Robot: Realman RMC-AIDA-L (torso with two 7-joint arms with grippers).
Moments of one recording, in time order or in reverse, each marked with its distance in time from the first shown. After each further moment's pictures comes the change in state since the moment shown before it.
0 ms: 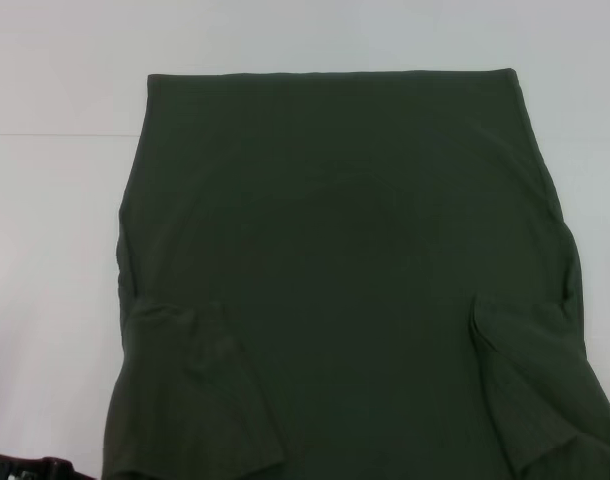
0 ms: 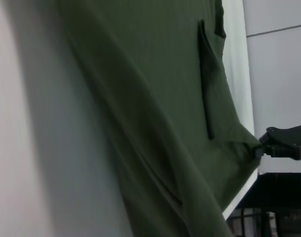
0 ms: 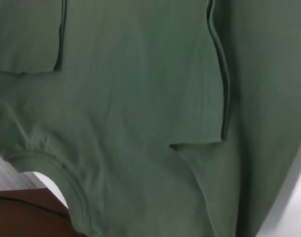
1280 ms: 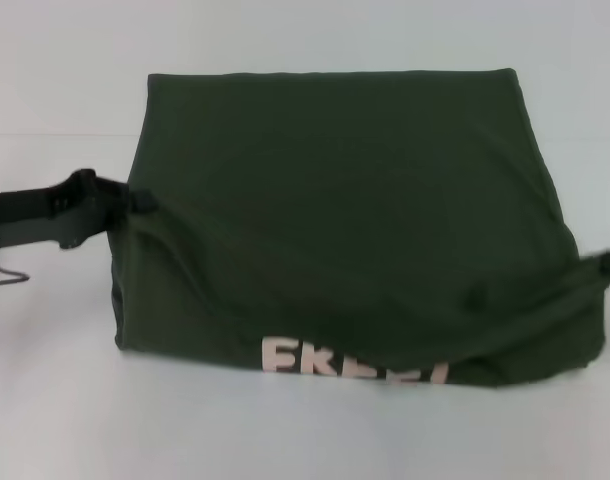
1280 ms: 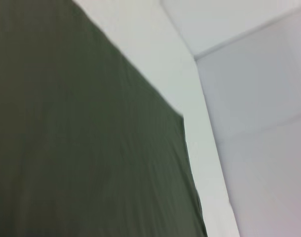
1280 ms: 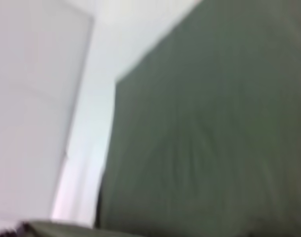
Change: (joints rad) left arm -0.154 0.057 -0.020 -0.114 -0.406 -0.520 -0.155; right arm 0.002 0.004 0.452 0.171 0.298 0.277 0.117
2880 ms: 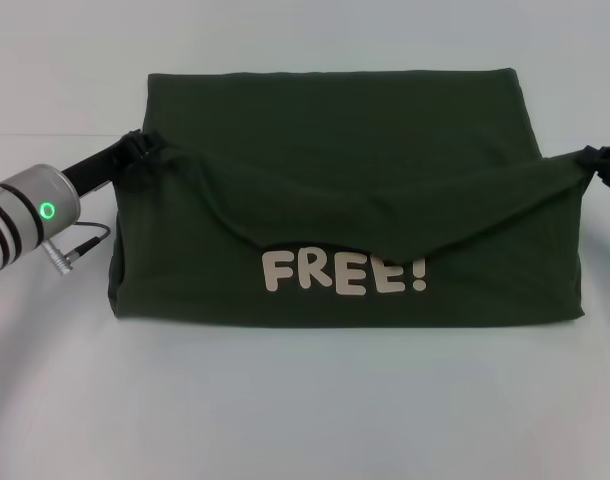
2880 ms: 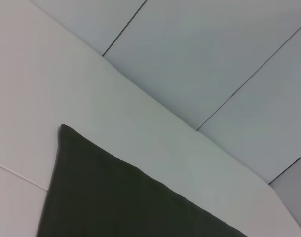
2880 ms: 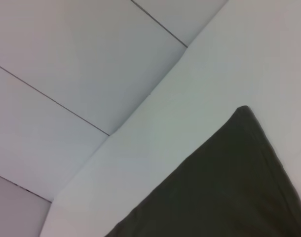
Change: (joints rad) left arm -0.077 -0.202 0.008 -0.102 -0.329 -0.691 0.546; right arm 0.072 0.182 -0.076 0.107 0.455 0.685 -0.249
